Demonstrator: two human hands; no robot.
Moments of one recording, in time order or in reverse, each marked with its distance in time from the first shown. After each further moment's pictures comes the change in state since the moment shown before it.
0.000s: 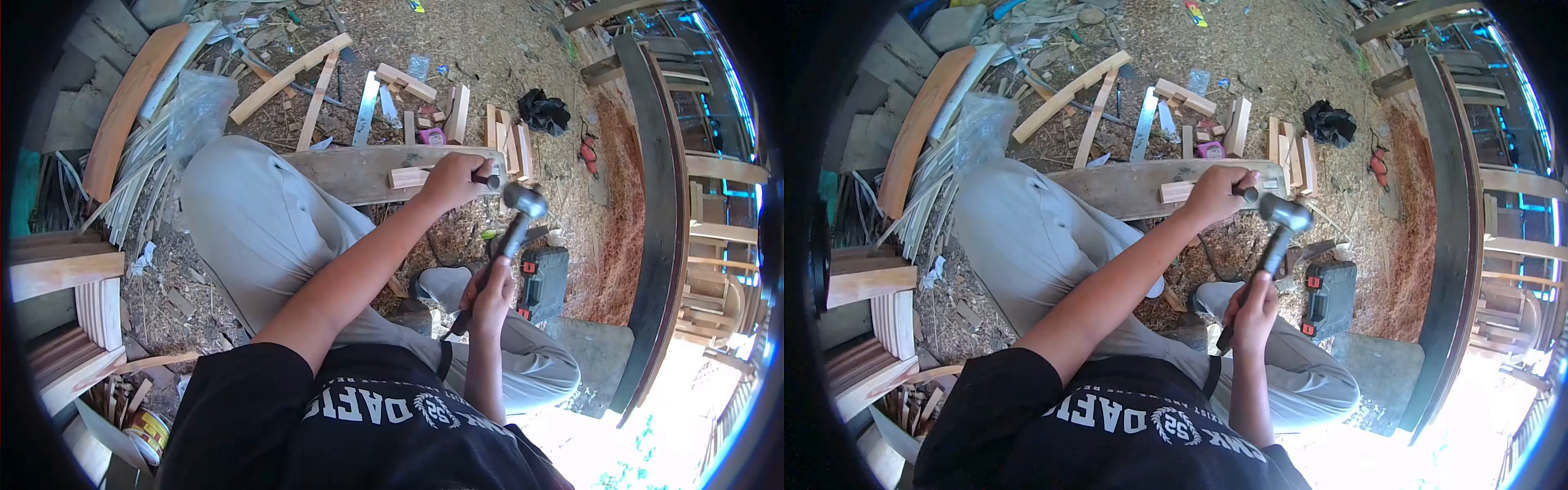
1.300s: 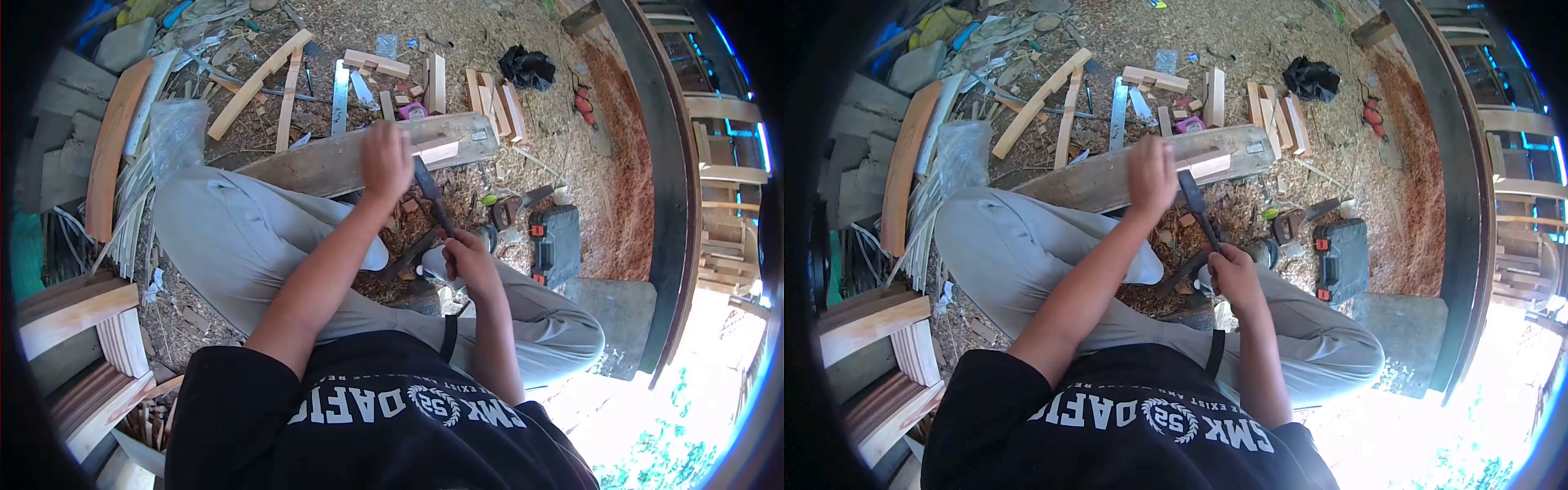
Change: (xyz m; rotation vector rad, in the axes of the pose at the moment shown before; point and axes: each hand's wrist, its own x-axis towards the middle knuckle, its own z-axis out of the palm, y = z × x) left_hand -0.036 -0.047 -0.022 0.561 0.348 0.060; right_hand 0.046 0.057 -0.024 0.079 -0.439 0.471
